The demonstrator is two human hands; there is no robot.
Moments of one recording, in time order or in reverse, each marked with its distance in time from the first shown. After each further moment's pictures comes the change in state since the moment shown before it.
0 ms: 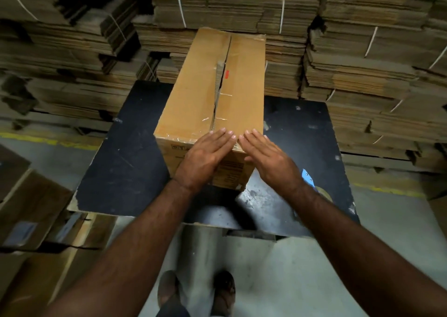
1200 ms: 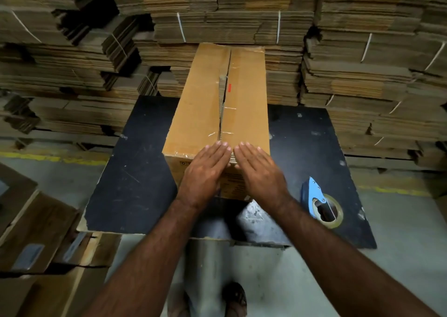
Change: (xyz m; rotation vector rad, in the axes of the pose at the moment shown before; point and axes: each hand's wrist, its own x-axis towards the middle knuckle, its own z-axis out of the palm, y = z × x) left_hand -0.008 -0.009 -0.011 0.036 -0.010 -0.110; right_hand 0.026 -0.050 0.015 -0.171 0.064 0.088
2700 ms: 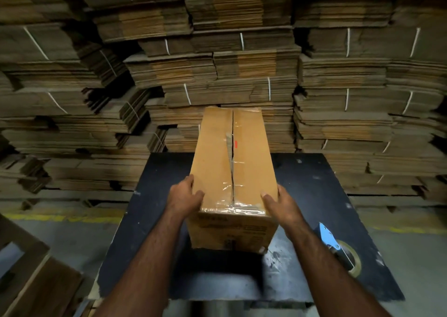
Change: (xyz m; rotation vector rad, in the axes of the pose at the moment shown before) left_hand 0.054 -0.073 -0.076 -0.235 -0.290 -0.791; right_hand 0.045 0.019 -0.025 0.840 -0.219 1.157
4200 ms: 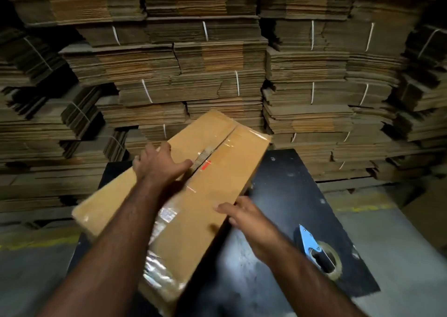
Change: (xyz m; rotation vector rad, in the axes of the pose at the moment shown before) left_hand 0.119 0.055 -0.020 0.314 0.135 0.108; right_hand -0.039 -0.077 0.013 0.554 -0.256 0.138
